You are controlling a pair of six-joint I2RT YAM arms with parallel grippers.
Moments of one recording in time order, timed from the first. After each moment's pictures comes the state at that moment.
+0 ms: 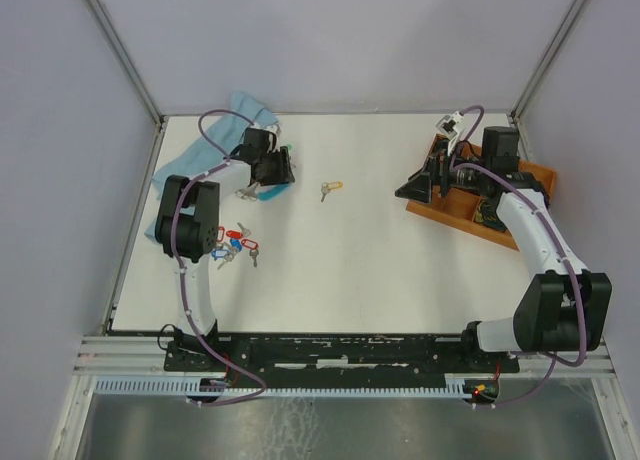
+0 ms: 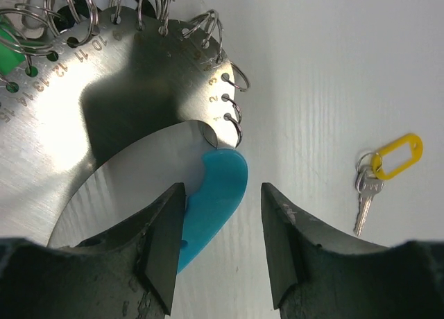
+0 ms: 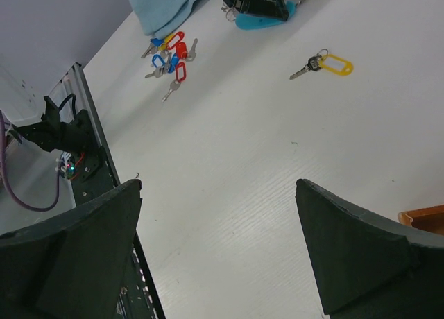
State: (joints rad) left arm -0.23 2.11 1.43 -0.14 0.18 -0.28; right arm 0.00 1.39 1.11 -0.38 -1.08 -0.06
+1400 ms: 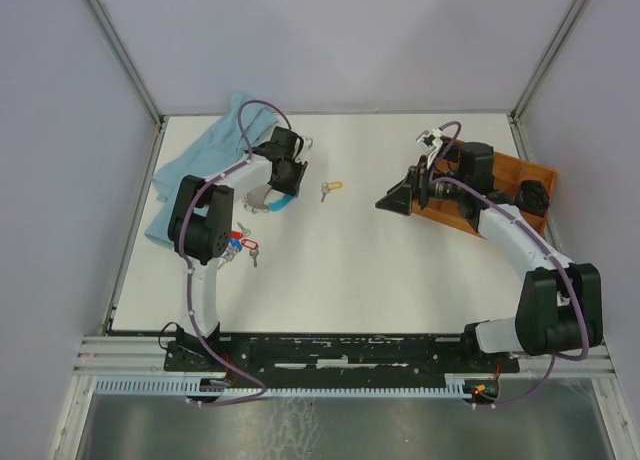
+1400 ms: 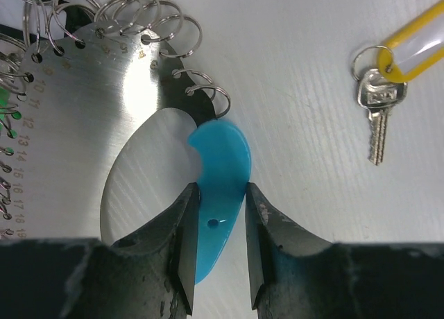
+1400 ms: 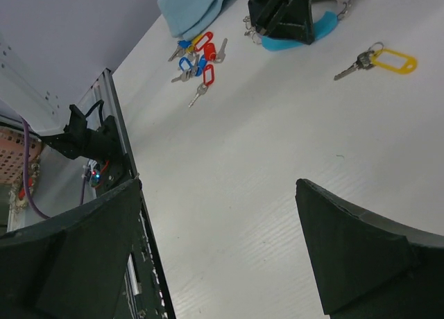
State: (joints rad) left arm -0.37 2.13 1.57 -0.48 0.01 0.05; right arm 0.10 1.37 0.96 -0.09 -1.08 0.14
